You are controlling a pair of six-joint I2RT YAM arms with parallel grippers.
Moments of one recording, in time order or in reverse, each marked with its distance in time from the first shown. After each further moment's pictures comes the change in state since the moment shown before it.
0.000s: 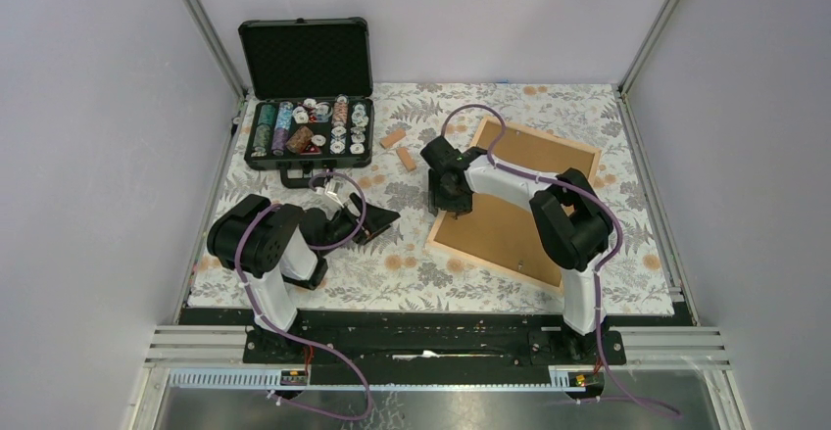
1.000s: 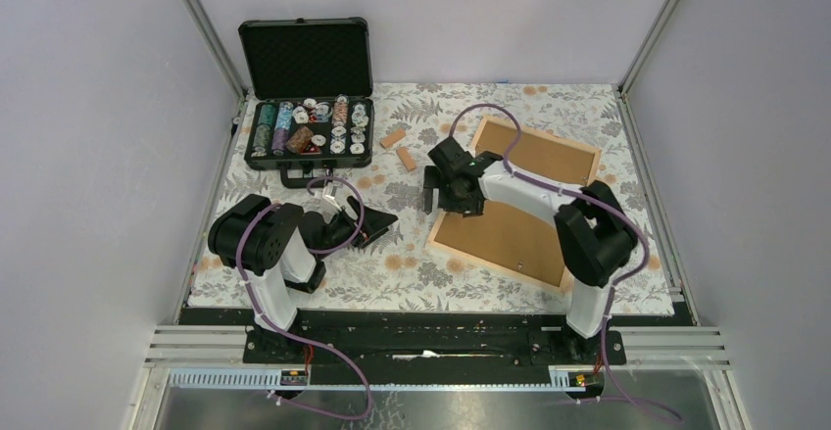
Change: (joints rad) left arm 0.016 0.015 -0.034 0.039 0.014 -0.027; right arm 0.017 -0.129 -0.103 0.052 0.005 0.123
